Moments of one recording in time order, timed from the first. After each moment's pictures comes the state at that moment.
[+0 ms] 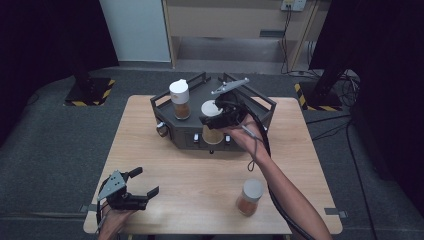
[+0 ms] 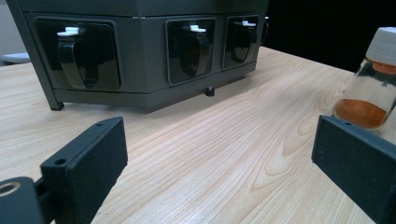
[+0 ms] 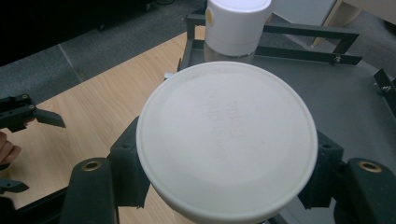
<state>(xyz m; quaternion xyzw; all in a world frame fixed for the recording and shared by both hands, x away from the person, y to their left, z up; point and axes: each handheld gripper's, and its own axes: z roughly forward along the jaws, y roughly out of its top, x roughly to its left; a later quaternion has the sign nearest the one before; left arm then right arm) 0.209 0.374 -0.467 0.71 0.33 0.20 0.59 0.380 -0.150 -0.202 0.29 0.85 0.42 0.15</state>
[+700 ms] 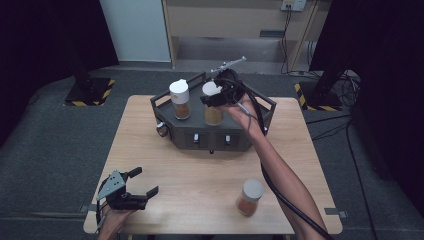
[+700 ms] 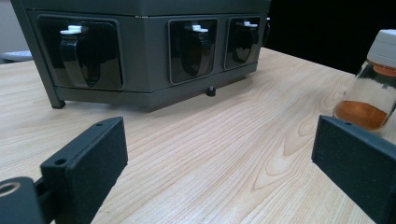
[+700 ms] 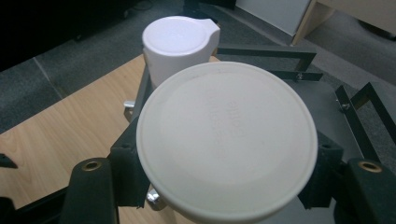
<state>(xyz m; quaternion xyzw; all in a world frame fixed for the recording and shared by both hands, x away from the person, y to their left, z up) 0.208 0.376 -0.467 0.71 0.33 0.20 0.59 0.429 -0.138 -0.190 0.33 0.83 0.41 0.17</state>
